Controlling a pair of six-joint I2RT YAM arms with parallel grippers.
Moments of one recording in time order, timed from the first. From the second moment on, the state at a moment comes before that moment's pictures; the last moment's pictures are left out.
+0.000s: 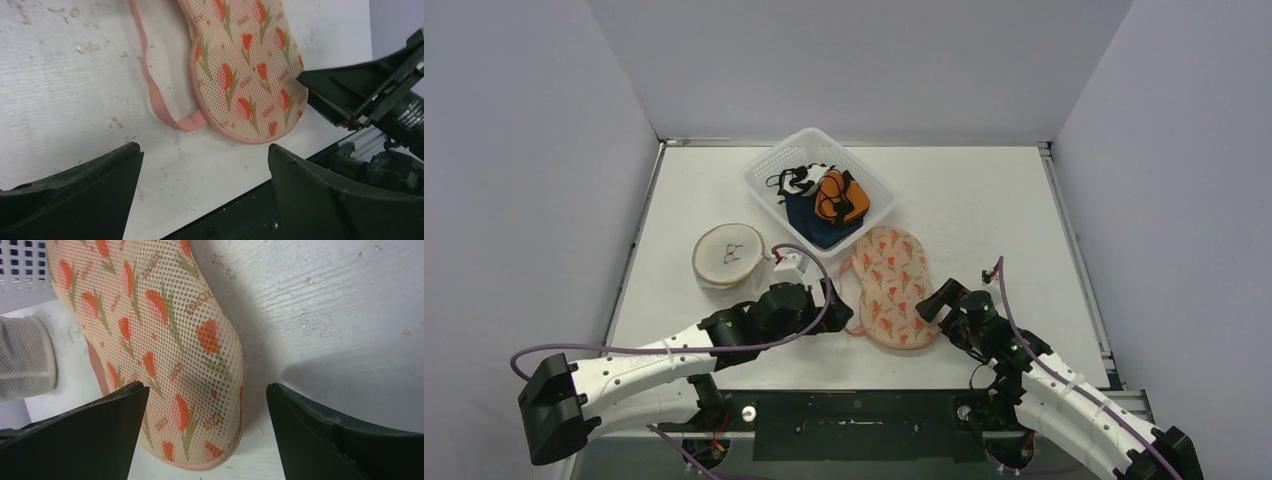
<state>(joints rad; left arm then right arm) -1.01 0.94 0.58 -0.23 -0.30 -0.94 0.59 0.63 0.26 -0.37 0.17 1.07</state>
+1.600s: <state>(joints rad) -1.30 1.02 0.53 -0.21 -0.43 -1.12 0.45 0.95 0.37 -0.10 0.06 0.79</state>
